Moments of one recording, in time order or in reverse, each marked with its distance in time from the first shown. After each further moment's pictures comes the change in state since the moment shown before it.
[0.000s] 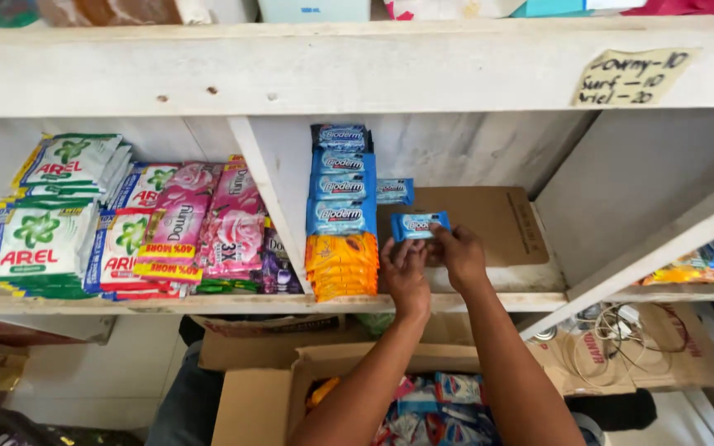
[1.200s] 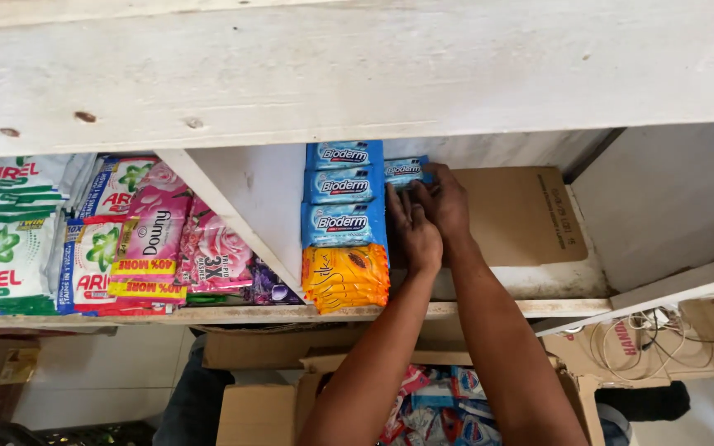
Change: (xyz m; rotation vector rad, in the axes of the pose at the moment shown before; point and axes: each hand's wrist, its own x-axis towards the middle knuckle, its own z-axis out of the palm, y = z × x) left_hand 0.094 -0.017 0.029 0.342 -0.031 0.049; right_hand 0.103 0.017 0.057 -0.611 0.056 -0.551
